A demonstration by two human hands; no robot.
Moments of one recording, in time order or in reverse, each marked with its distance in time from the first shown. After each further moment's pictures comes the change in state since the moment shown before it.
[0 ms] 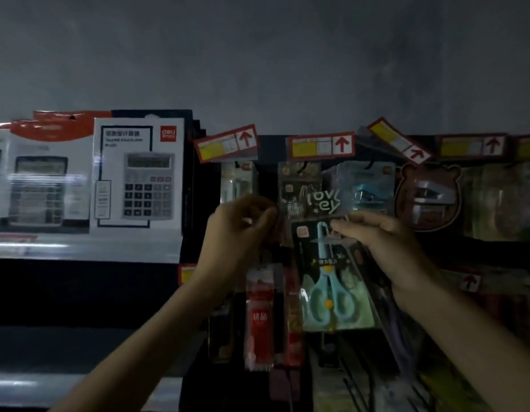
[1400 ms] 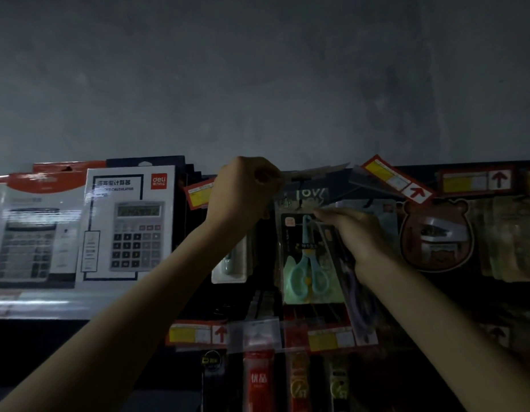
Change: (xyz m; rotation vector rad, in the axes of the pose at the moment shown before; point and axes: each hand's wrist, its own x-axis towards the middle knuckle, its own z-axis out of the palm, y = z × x) left_hand 0.126 0.045 0.005 0.343 0.101 0.311; right_hand 0.101 -0.017 0.024 0.122 0.079 0.014
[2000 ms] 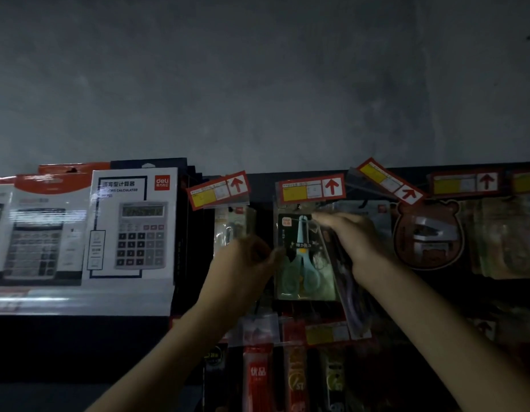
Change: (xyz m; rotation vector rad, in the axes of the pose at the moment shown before) left_hand -0.101 -0.009 0.008 -0.013 -0.212 -0.285; right_hand -0.014 -0.005 -0.002 -0.049 0.009 0.020
